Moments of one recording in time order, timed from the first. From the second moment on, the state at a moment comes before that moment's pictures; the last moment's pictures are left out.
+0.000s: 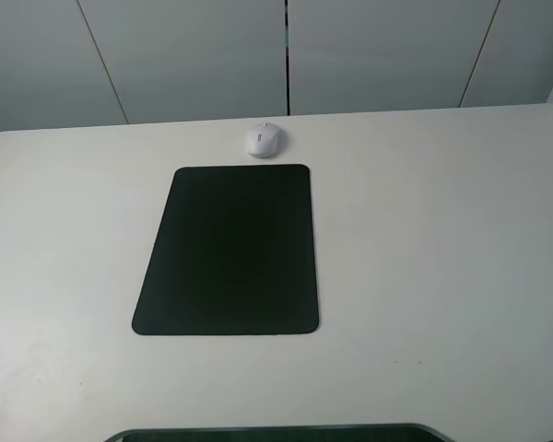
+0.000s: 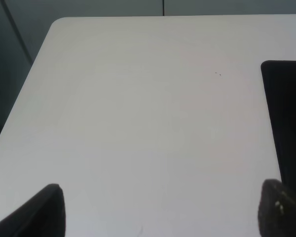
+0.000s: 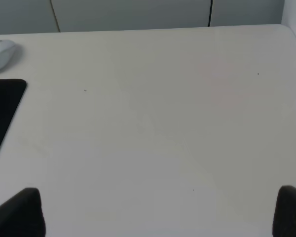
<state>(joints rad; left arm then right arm) 0.06 0.00 -0.51 0.07 1.09 -0.04 0.01 0.00 -0.50 0.02 1.10 0.02</state>
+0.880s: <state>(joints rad) 0.06 0.00 -0.51 0.07 1.09 -0.04 0.01 0.00 -0.50 0.02 1.10 0.02</state>
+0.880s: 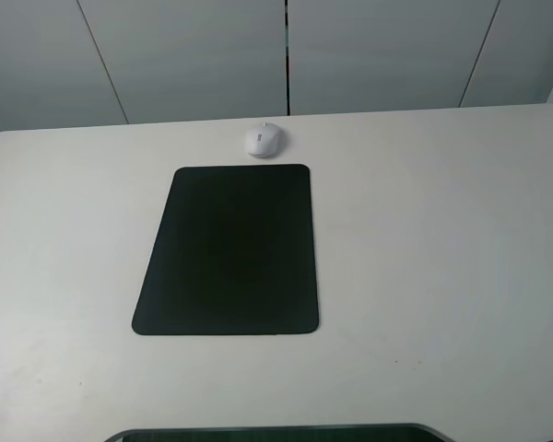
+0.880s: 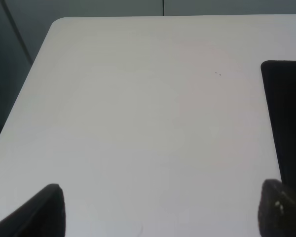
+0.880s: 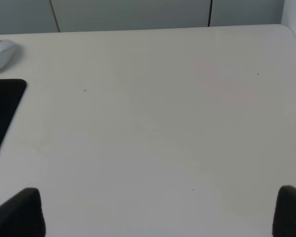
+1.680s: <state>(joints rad) 0.06 0.00 -0.51 0.13 1.09 -0.04 0.01 0.00 -0.50 0.02 1.10 0.02</state>
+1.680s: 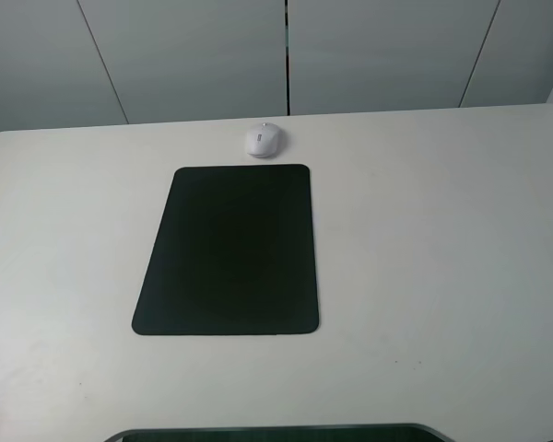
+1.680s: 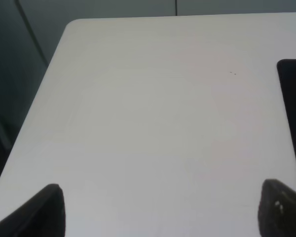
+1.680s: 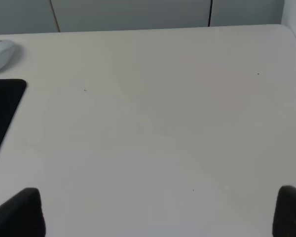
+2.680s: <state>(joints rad) 0.06 0.55 -0.74 0.00 1.00 -0.03 0.01 0.00 -0.50 0.02 1.10 0.02</state>
